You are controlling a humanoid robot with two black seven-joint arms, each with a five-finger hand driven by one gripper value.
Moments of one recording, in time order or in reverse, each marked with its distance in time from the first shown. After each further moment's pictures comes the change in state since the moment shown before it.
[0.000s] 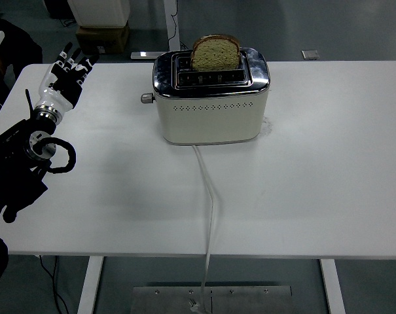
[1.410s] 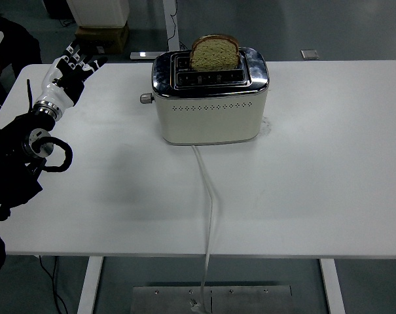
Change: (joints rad) left arm -0.017 0.015 0.005 0.001 0.221 -0.007 -0.007; right arm 0.000 0.000 0.000 0.000 0.000 0.000 0.000
